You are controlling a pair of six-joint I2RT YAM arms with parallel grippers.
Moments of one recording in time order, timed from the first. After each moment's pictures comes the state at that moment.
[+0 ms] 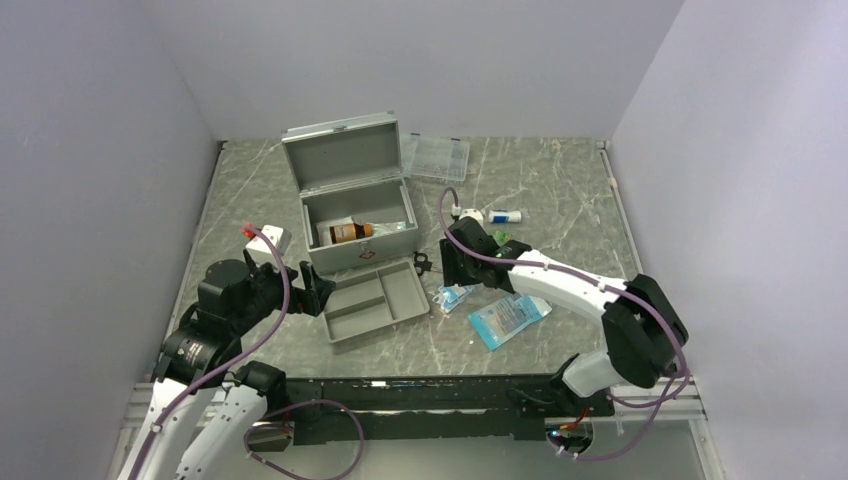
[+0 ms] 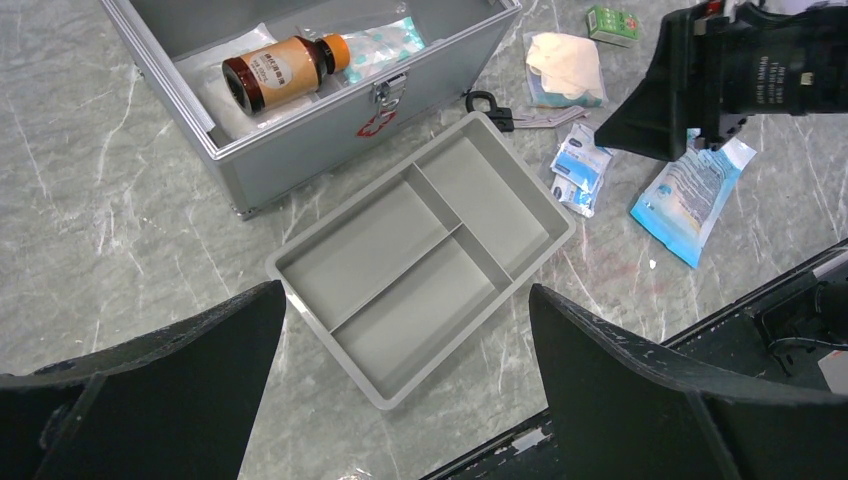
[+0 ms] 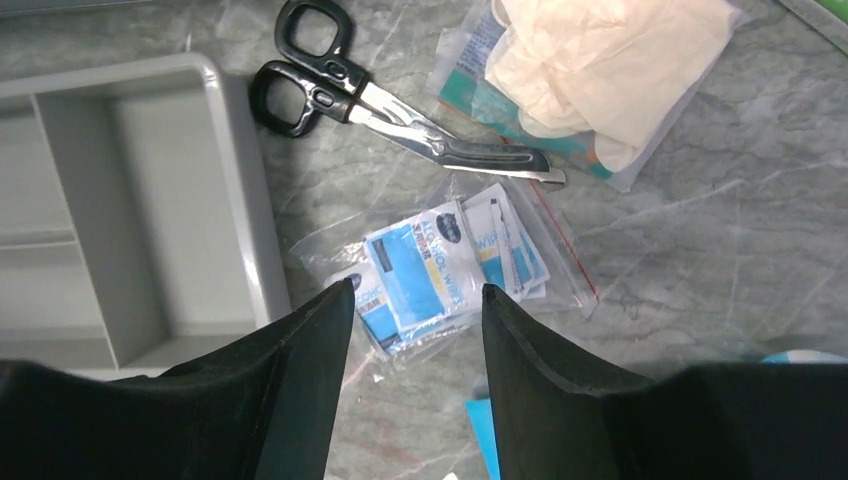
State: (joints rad) left arm -0.34 0.46 0.77 -0.72 0.16 -0.23; right arm 0.76 1.44 0.91 -0.40 0.21 0.53
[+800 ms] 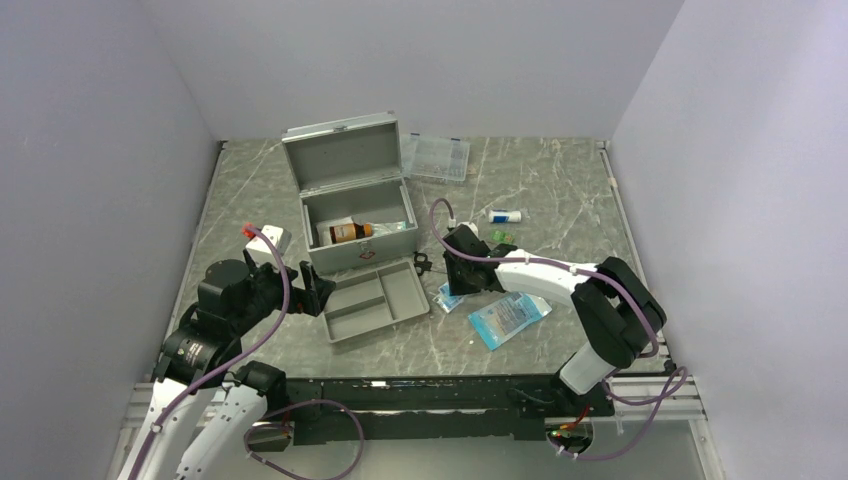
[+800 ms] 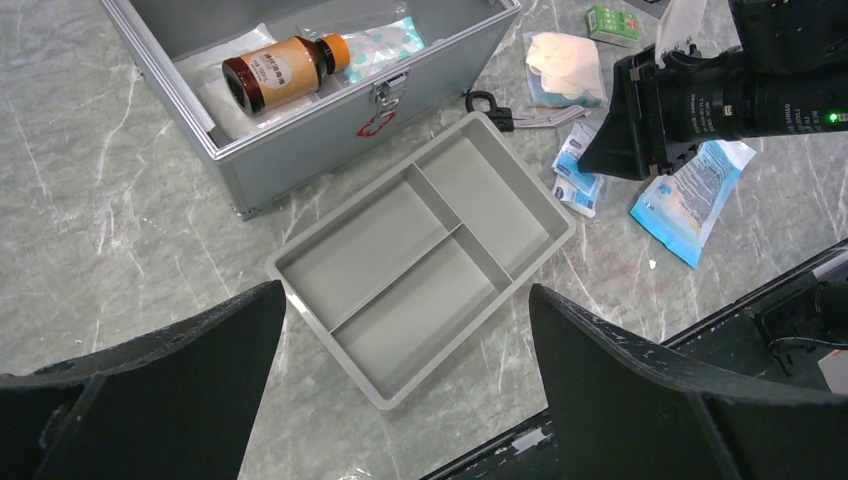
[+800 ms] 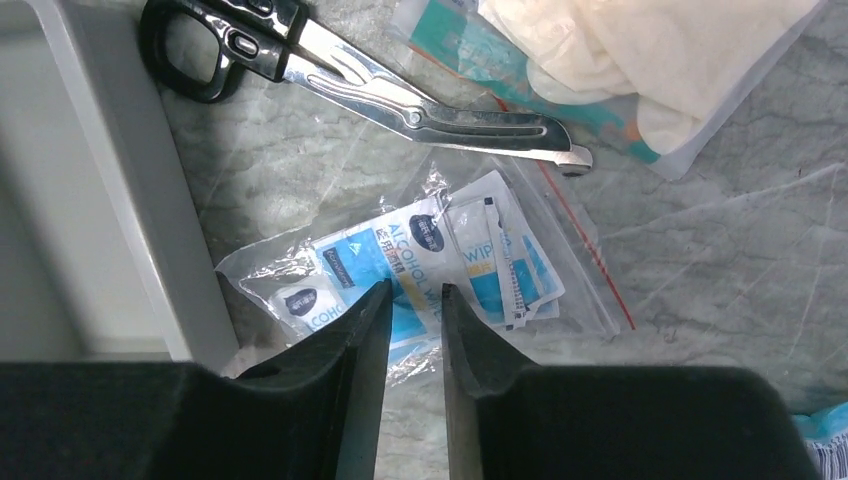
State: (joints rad) left arm -0.34 0.46 0.77 -0.72 0.16 -0.23; right arm 0.73 1.59 0.87 -0.34 0.13 0.53
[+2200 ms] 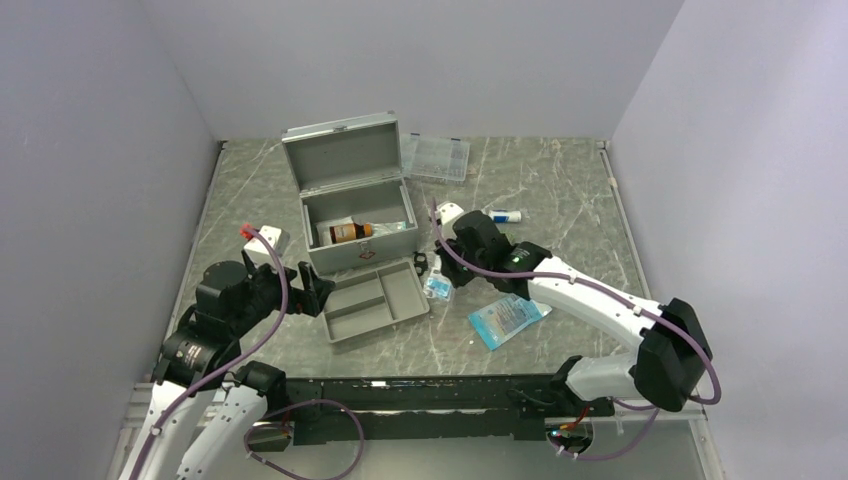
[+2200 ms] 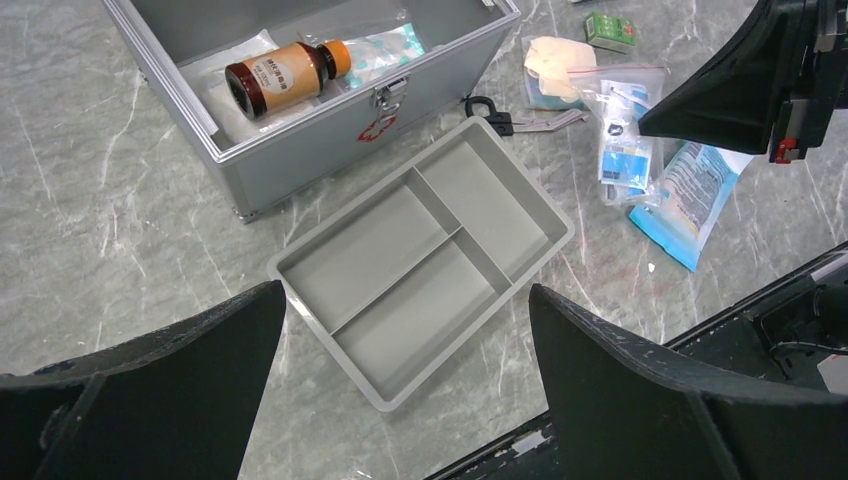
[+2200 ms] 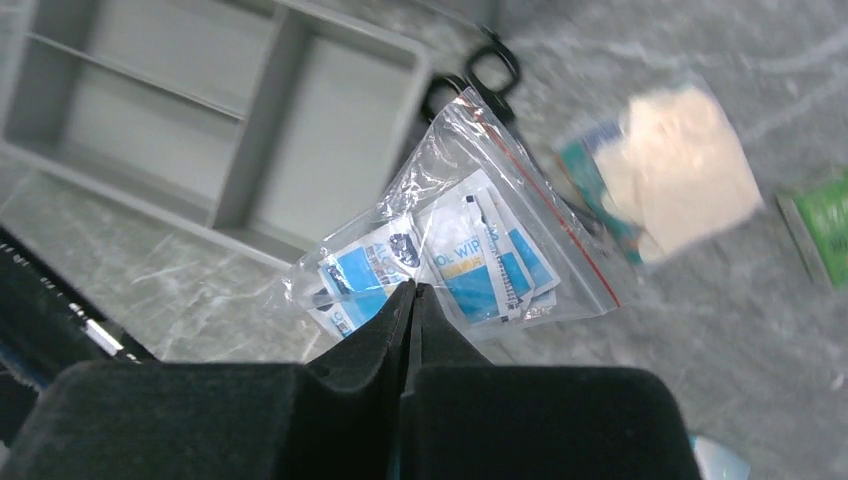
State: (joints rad) left arm -0.33 0.45 0.77 -0.72 0.16 -0.23; right arm 0.78 1.29 0.92 -0.40 0.01 0.16
